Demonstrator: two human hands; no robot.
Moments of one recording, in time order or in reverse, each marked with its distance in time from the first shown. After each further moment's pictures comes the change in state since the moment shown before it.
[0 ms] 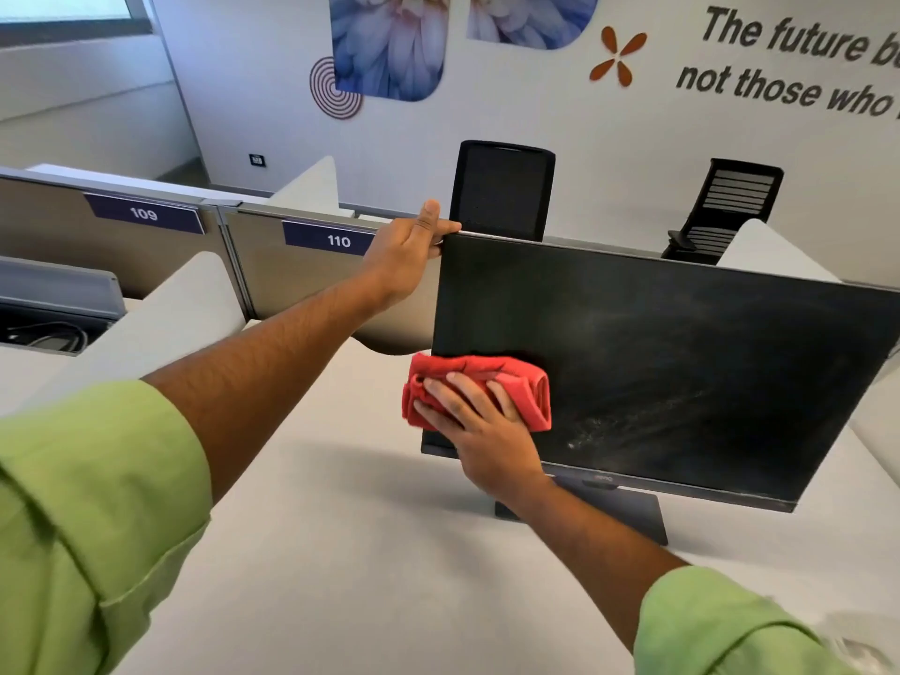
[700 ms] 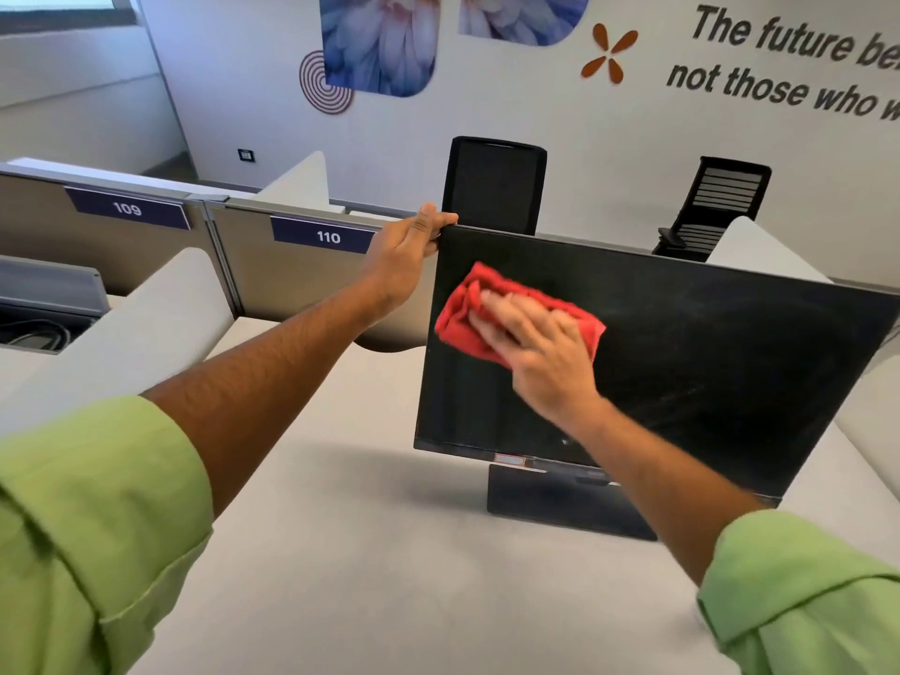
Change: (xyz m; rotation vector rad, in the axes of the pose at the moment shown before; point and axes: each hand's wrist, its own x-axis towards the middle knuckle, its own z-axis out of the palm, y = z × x) left_hand -0.001 -0.007 0.010 -0.171 0.006 0.011; right_hand 0.032 0.098 -0.066 -0.164 0.195 0.089
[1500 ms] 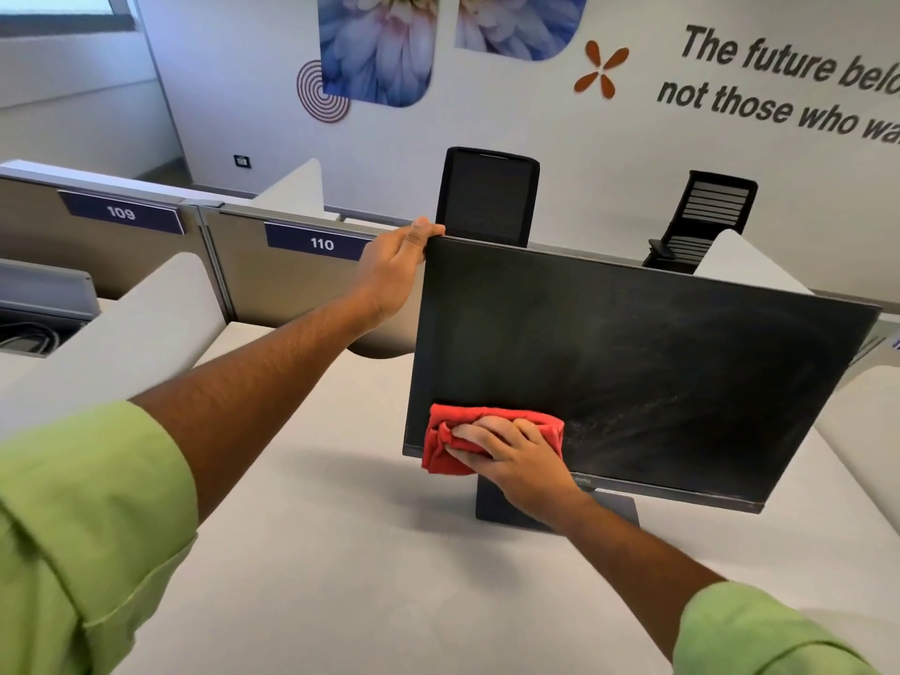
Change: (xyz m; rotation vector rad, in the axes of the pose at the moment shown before) left_hand -0.011 0.006 0.006 0.099 0.076 0.013; right_hand -0.113 -0.048 0.038 0.109 -0.248 -0.250
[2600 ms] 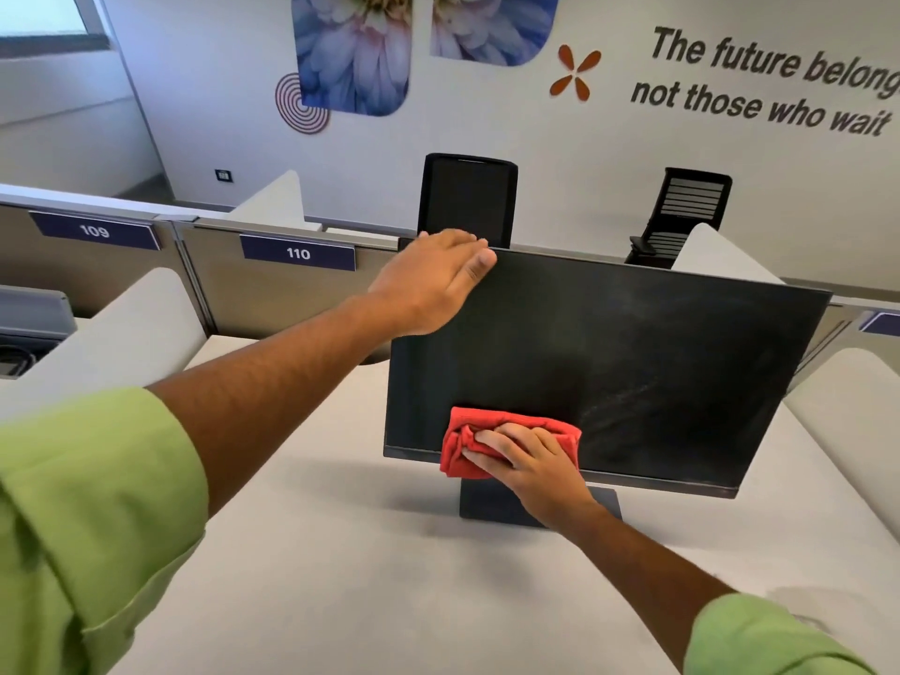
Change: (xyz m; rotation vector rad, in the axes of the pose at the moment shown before) left_hand -0.001 0.036 0.047 0.770 -0.257 0.349; right_hand -0.051 0.018 0.001 -0.005 0.068 0.094
